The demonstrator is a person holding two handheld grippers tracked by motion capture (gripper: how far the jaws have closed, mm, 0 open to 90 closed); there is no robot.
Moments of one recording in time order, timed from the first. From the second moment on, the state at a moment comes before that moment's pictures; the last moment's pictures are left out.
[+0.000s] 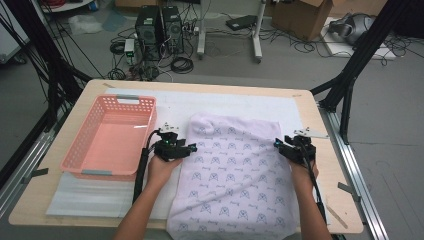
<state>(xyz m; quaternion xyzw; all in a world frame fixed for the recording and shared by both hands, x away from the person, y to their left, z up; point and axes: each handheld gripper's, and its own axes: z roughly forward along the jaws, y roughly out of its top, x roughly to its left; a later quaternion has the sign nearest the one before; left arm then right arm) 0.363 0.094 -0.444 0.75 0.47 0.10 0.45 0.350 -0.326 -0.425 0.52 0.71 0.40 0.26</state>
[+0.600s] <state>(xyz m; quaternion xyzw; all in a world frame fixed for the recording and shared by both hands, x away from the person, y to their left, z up) 0.357 0.075 -0.449 0.76 0.47 0.17 0.41 0.305 -0.344 -0.428 0.48 0.73 0.45 0.19</state>
